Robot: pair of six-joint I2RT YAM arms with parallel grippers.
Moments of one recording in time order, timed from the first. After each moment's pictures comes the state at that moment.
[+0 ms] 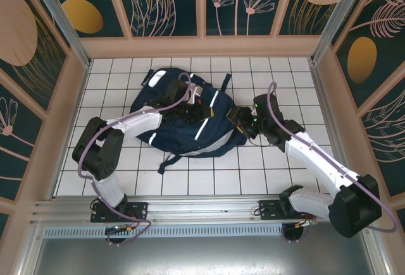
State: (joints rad) left arm -0.58 1.77 1.13 -0.03 0.64 -0.84; right arm 0.50 1.14 0.79 -0.39 -0.29 1.16
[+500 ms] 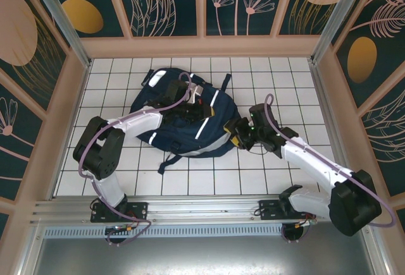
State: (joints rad) left arm -0.58 1.78 1.13 -0.01 0.65 -0.84; right arm 0.55 1.16 0.69 -0.30 -0.36 1.37
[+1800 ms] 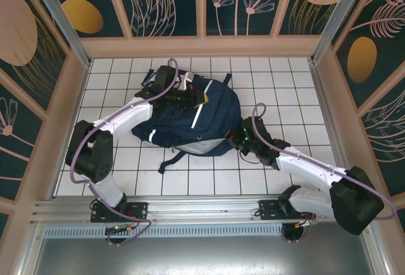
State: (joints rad) left arm -0.48 1.71 1.26 -0.15 0.70 -0.87; right arm 0.68 1.15 0.53 -0.06 -0.08 1.26
